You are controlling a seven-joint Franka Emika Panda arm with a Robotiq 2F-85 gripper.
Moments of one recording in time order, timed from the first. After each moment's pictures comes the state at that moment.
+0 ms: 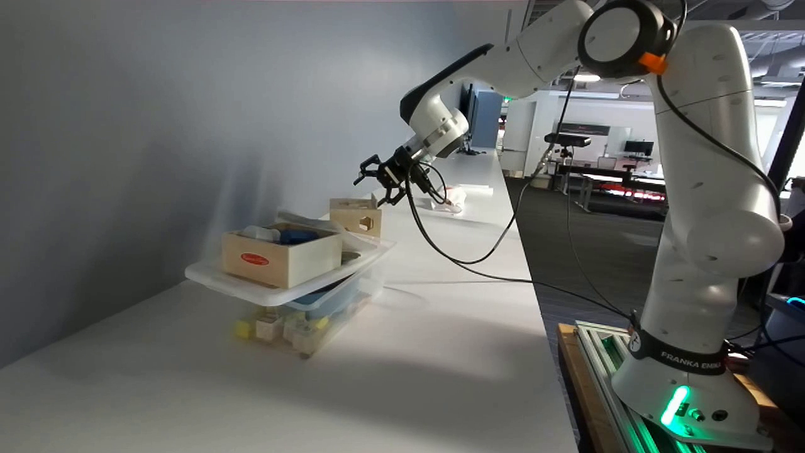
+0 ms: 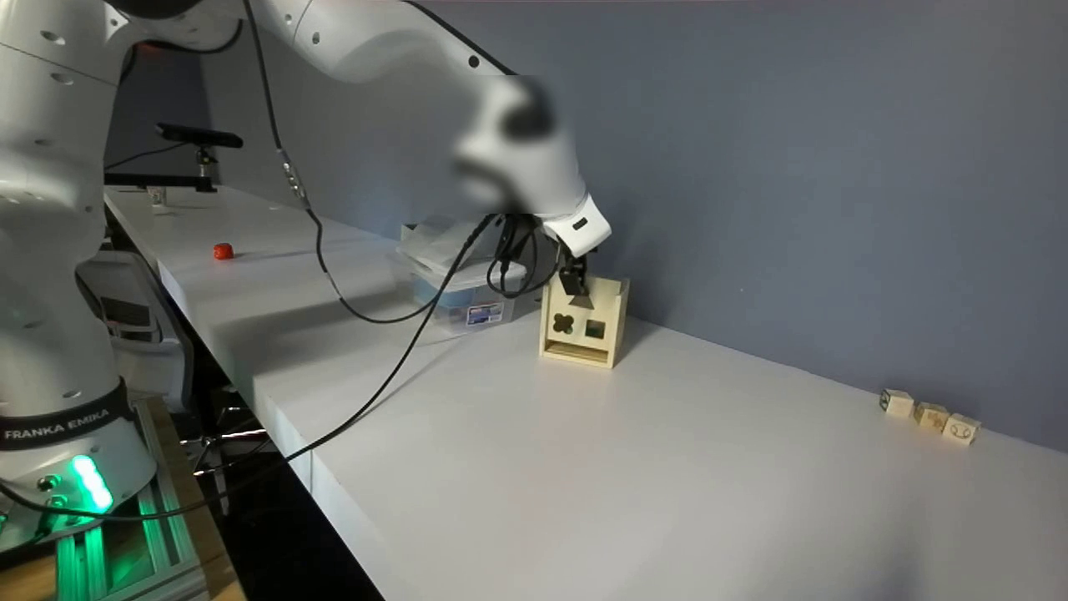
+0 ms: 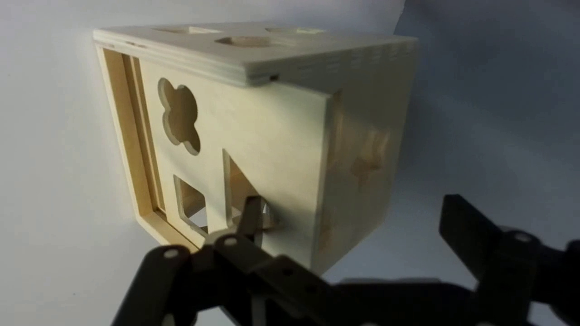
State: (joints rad) arm -0.32 0.32 -0.17 -1.87 1.19 2.54 -0.23
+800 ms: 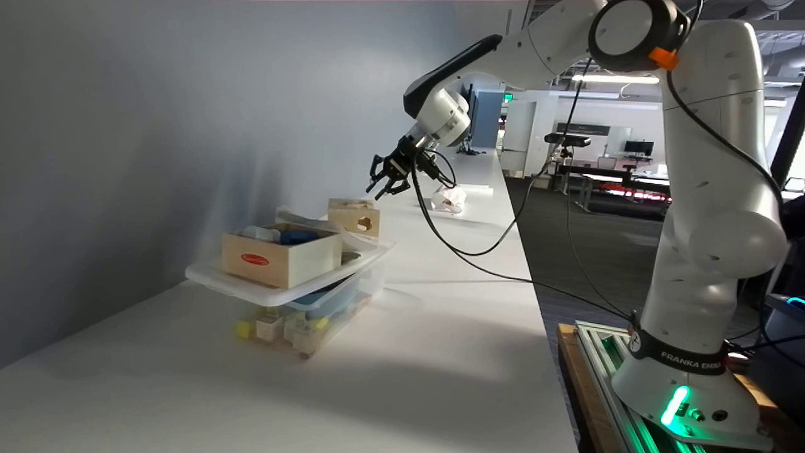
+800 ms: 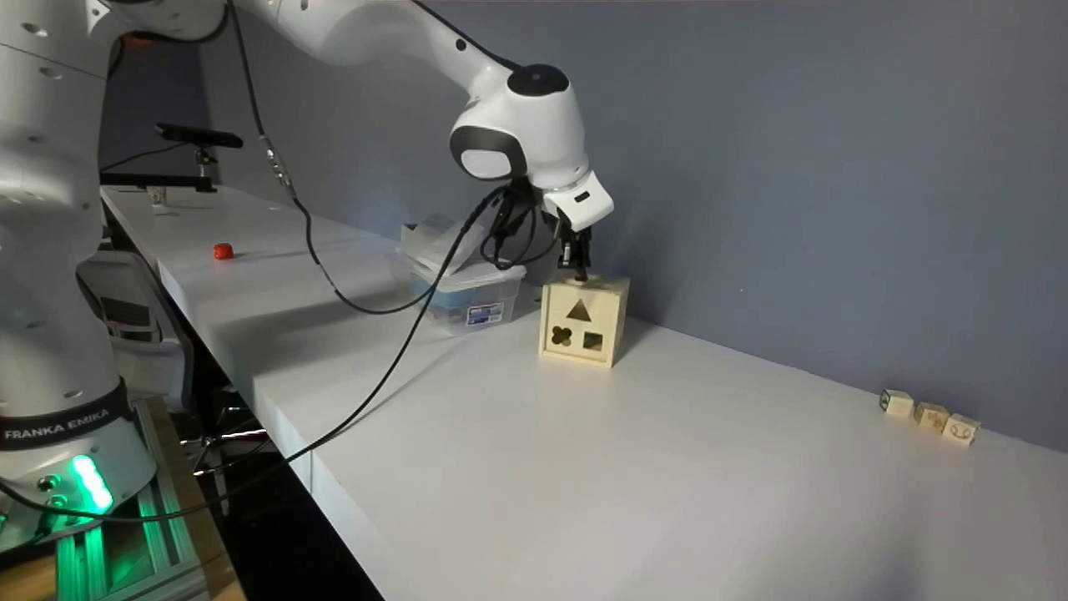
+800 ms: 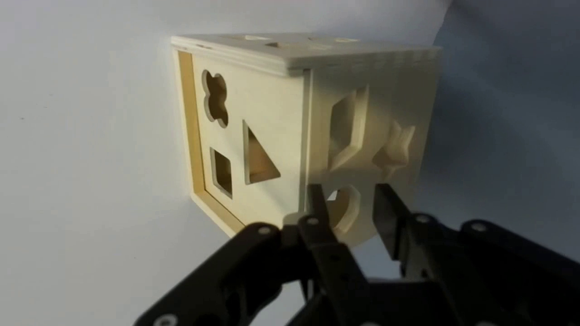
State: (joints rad) arm -0.29 0.27 -0.22 -1.87 0.88 2.47 0.02
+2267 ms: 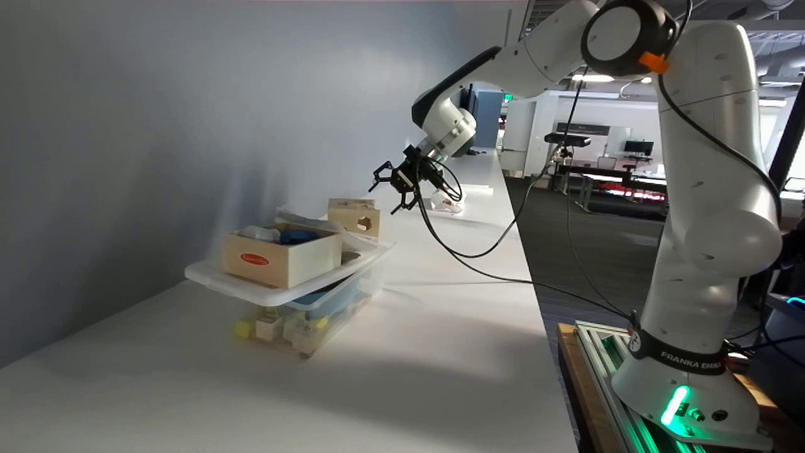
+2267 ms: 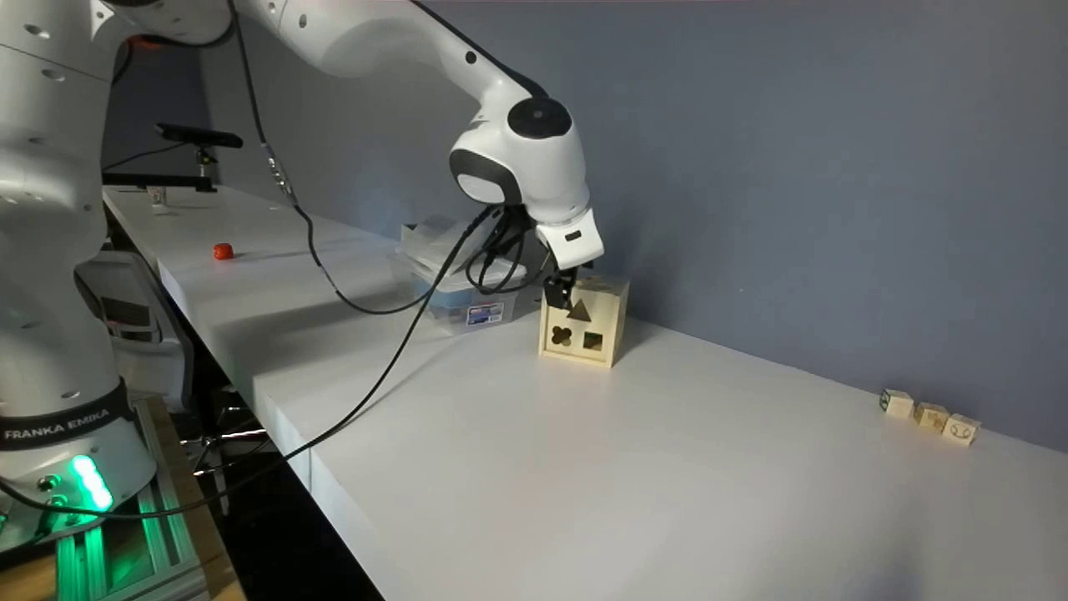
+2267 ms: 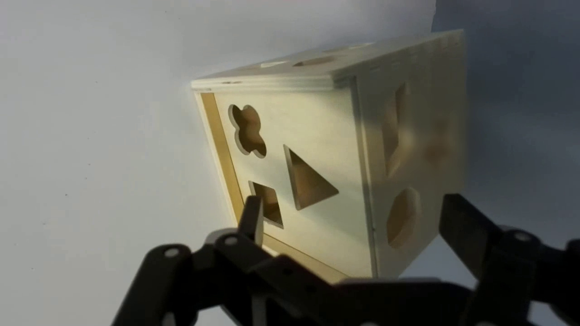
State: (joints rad) arm -0.34 0.30 -0.23 -1.91 1.05 2.41 0.03
